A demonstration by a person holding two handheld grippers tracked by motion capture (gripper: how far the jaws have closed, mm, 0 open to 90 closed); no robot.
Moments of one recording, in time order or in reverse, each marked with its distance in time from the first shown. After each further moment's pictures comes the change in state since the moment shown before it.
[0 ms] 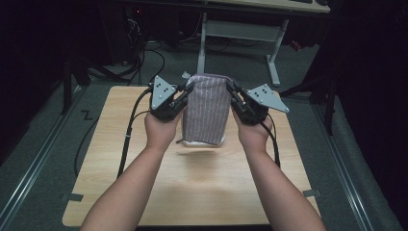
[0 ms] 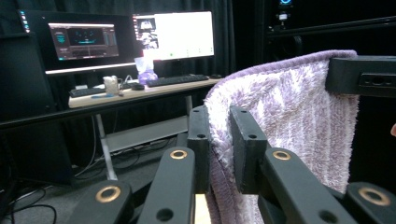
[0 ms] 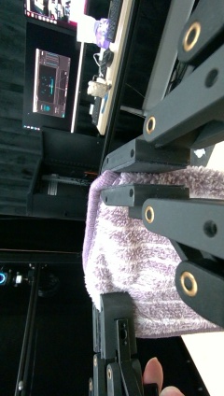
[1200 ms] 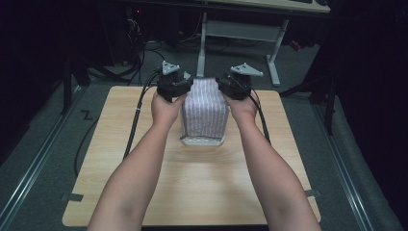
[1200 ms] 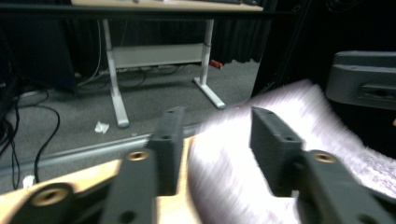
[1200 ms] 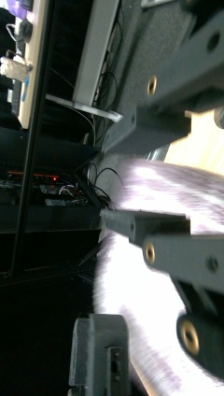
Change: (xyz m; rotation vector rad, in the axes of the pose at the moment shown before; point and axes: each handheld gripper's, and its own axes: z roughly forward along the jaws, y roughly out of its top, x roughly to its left) left arm 0.056 -0.040 0.086 0.340 0.043 -0.217; right arm -0.048 -0.045 0.112 0.310 0.000 0.064
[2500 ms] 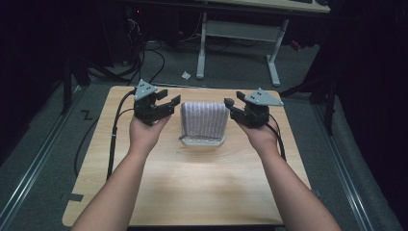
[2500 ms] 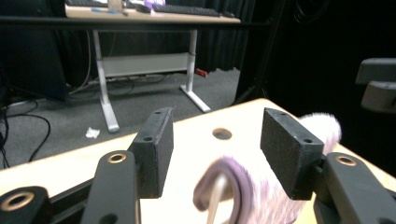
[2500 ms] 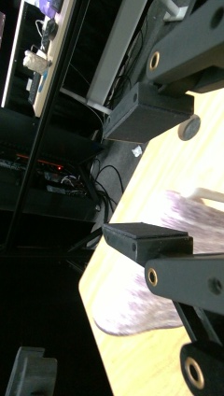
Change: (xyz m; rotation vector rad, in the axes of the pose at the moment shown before) left arm -0.011 -0.039 -0.107 -0.059 -0.046 0.042; right arm 0.018 -0.030 -0.104 -0.017 0.053 -0.153
